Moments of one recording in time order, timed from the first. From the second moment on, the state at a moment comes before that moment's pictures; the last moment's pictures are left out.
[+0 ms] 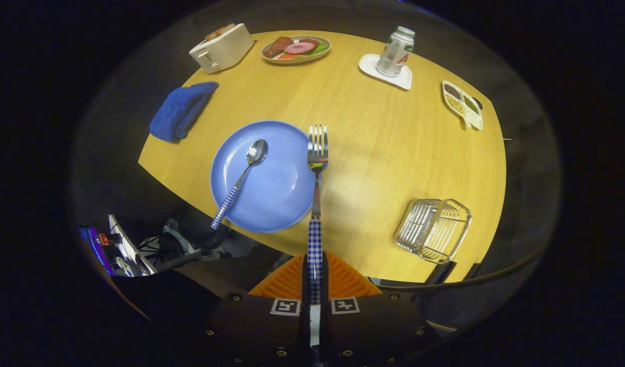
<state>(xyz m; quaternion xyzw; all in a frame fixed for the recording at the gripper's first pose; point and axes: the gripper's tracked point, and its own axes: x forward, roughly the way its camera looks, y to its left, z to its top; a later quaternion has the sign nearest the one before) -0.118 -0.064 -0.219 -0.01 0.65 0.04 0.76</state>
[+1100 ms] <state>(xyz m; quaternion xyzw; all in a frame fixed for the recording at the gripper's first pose) -0.227 -0.205 -0.203 0.06 0.73 0.01 0.68</state>
